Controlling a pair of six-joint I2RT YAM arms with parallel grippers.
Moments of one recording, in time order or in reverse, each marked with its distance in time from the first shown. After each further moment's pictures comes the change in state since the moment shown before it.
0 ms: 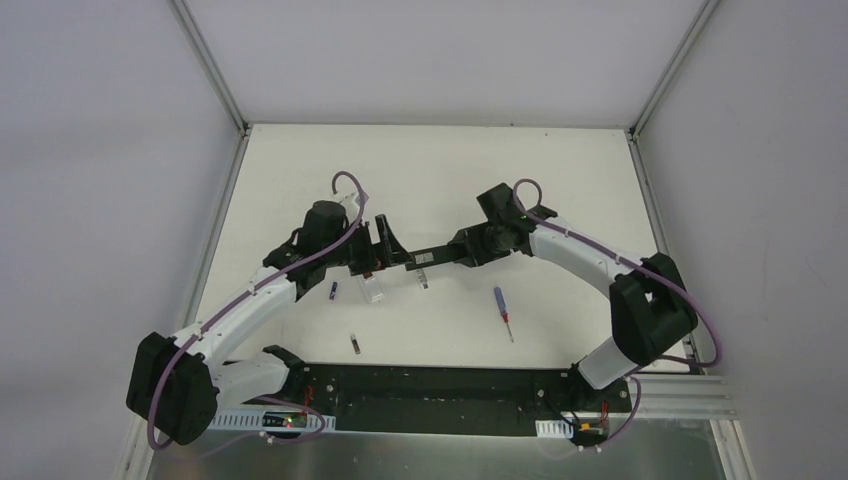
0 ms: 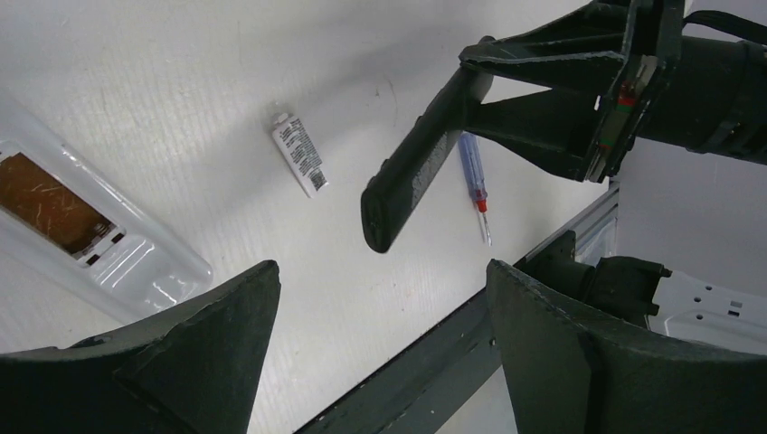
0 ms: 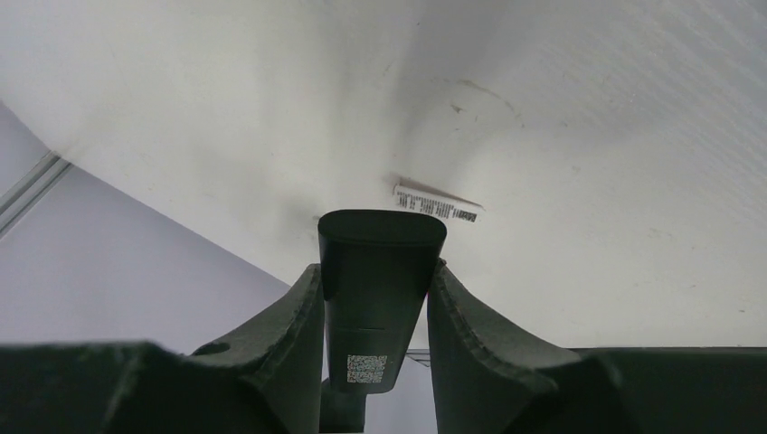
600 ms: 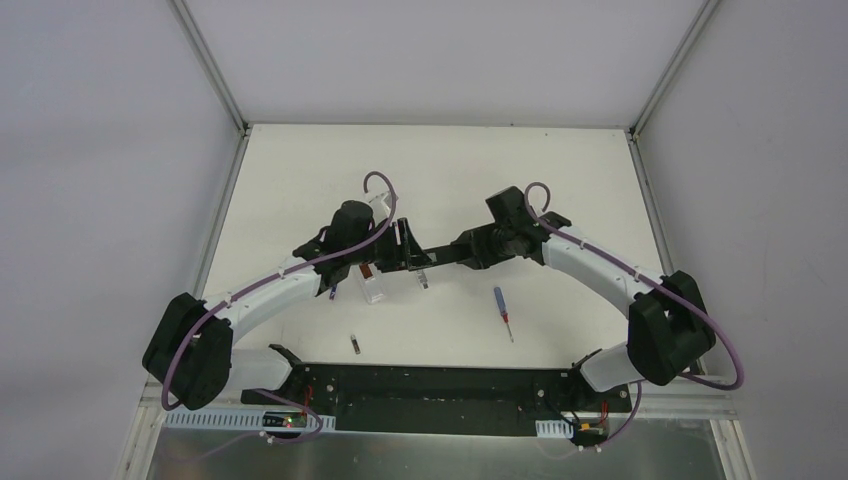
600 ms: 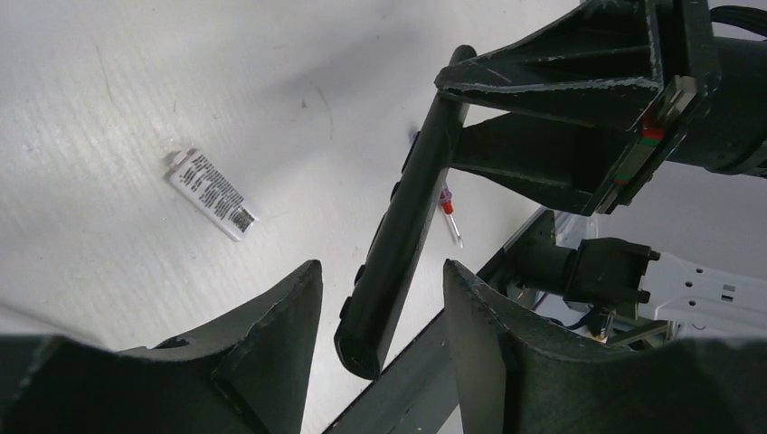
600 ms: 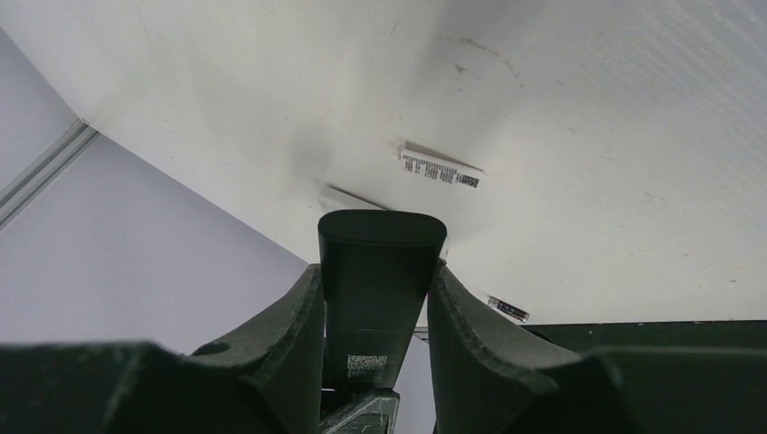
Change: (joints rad) left arm -0.117 0.197 0.009 0.237 0.039 -0.039; right arm 0.000 -0.138 -0.074 0.017 -0.018 0.013
